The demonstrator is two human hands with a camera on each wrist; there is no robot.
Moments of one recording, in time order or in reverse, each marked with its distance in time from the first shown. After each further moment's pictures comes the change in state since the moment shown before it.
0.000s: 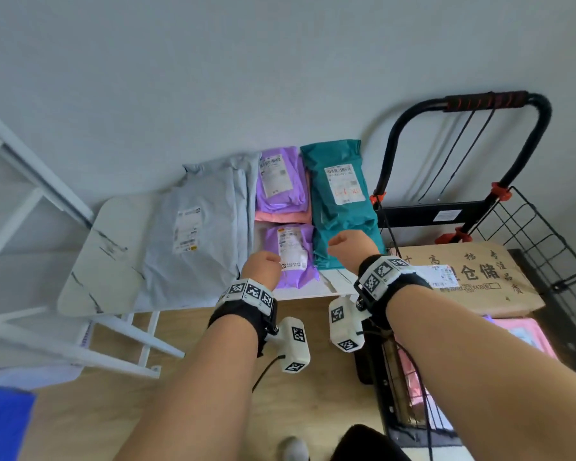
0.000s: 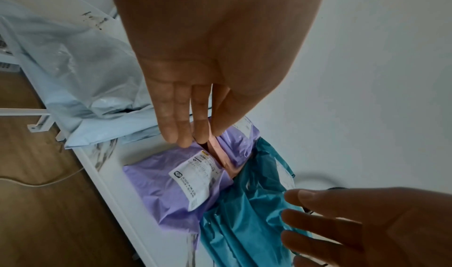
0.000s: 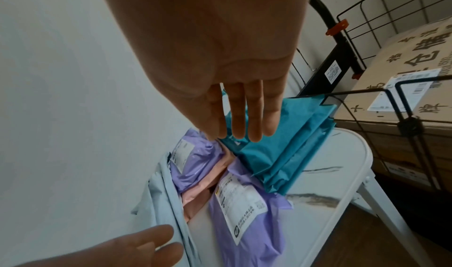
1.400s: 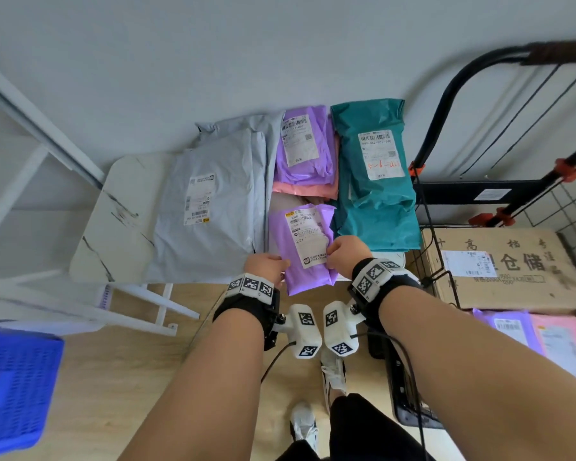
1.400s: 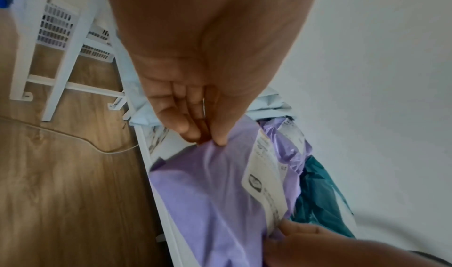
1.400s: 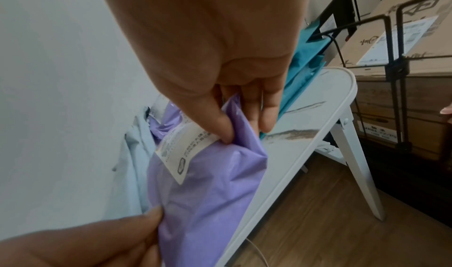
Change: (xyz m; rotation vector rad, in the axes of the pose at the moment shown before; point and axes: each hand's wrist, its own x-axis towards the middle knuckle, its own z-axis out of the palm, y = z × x) left_hand 0.024 -0.046 0.004 -0.278 -0.065 -0.318; right_hand 0.032 0.006 0.073 -0.185 -0.190 0.024
